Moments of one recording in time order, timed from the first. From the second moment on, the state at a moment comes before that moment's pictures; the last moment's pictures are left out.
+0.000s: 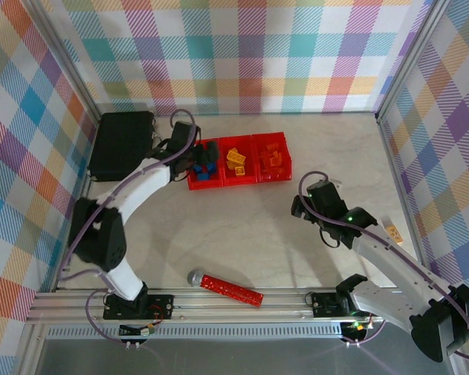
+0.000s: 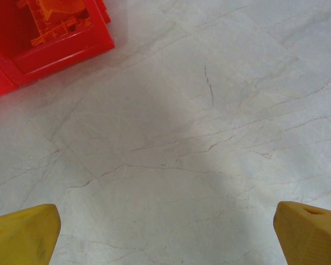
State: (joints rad) left arm -0.41 1.62 1.30 -0.40 -0.14 -0.50; right arm 0.53 0.98 0.73 -0.68 0.32 0.67
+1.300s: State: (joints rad) left arm -0.32 0.76 0.07 0.41 -0.64 -0.12; right arm 0.03 1.53 0.35 0.70 0.06 0.06
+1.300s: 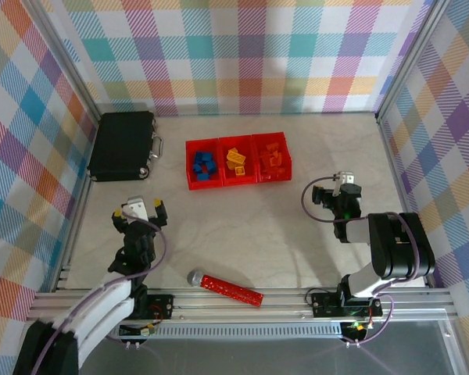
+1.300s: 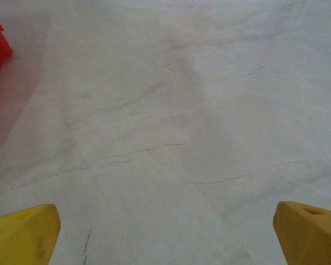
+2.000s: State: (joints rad) left arm -0.08 1.59 0.40 0.78 -0.19 -0.09; right arm 0.03 1.53 0.37 0.75 0.07 0.08
